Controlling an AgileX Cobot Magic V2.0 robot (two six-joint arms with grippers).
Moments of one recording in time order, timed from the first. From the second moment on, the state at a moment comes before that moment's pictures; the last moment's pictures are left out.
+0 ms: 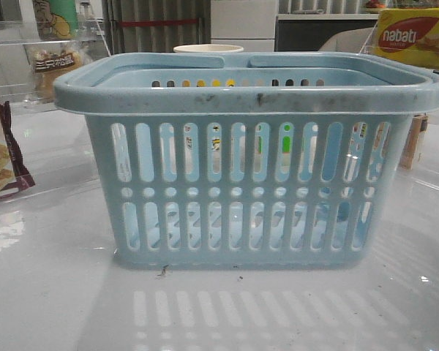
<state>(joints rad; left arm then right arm) -0.38 0.74 -0.67 -0.09 0.61 0.15 -0.18 1.80 -1.44 -0.06 0.57 -0.04</state>
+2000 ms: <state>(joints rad) -0.38 0.74 -0.67 -0.09 0.61 0.16 0.48 0.65 -0.81 0.01 0.74 -0.04</state>
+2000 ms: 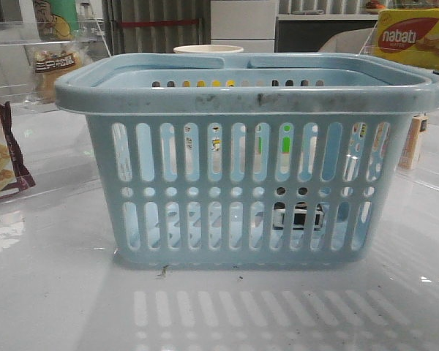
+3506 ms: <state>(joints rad) -0.13 1.70 -1.36 0.04 0.36 0.16 0.48 0.45 -0.67 0.01 0.79 -0.04</state>
